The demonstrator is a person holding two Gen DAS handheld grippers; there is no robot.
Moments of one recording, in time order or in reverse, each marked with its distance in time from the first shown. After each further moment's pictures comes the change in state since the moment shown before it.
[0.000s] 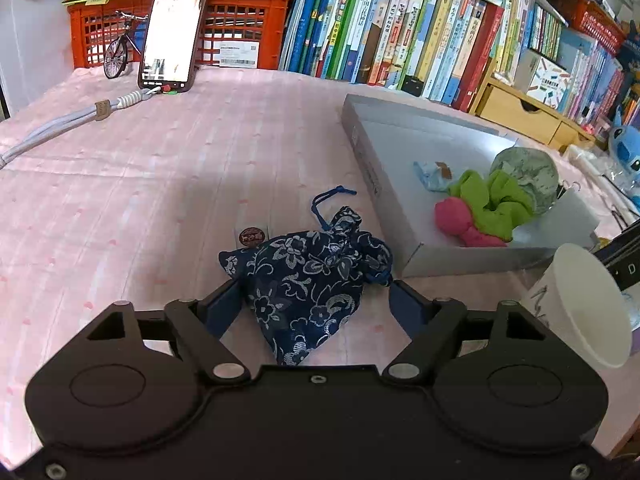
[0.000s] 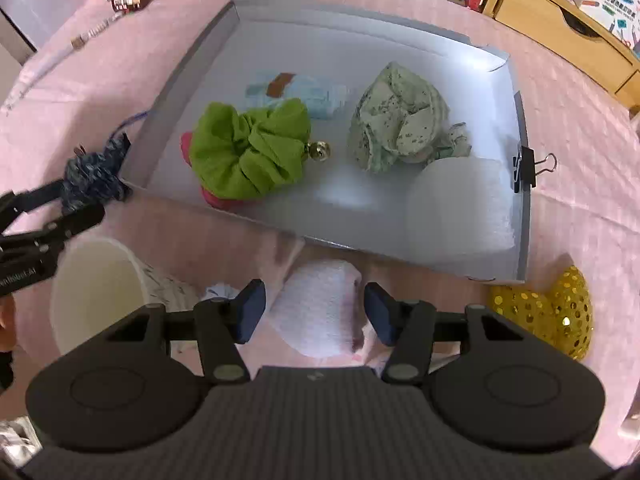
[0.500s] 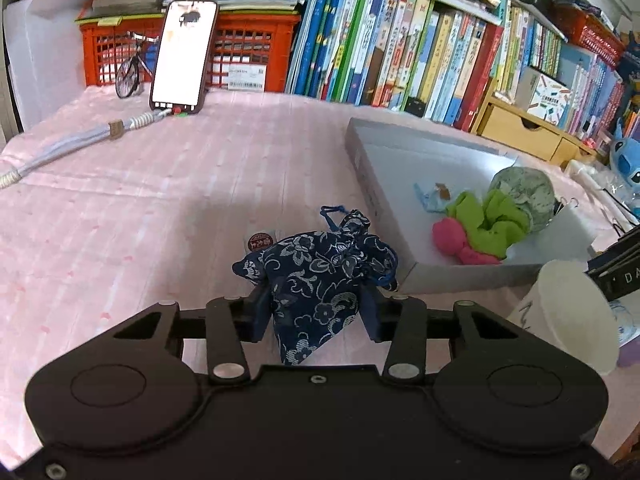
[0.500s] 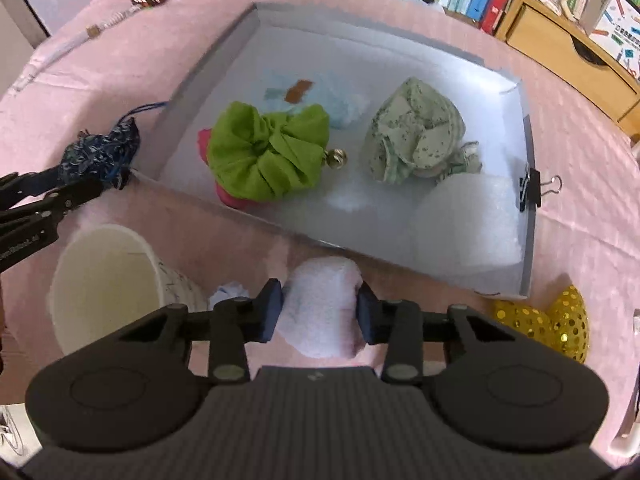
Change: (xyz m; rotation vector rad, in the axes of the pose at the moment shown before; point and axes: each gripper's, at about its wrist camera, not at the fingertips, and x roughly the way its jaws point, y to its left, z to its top) left arm -0.019 -0.002 0.002 -0.003 -0.066 0.013; right arm -0.013 0.011 -0.004 -0.045 -0.064 0.013
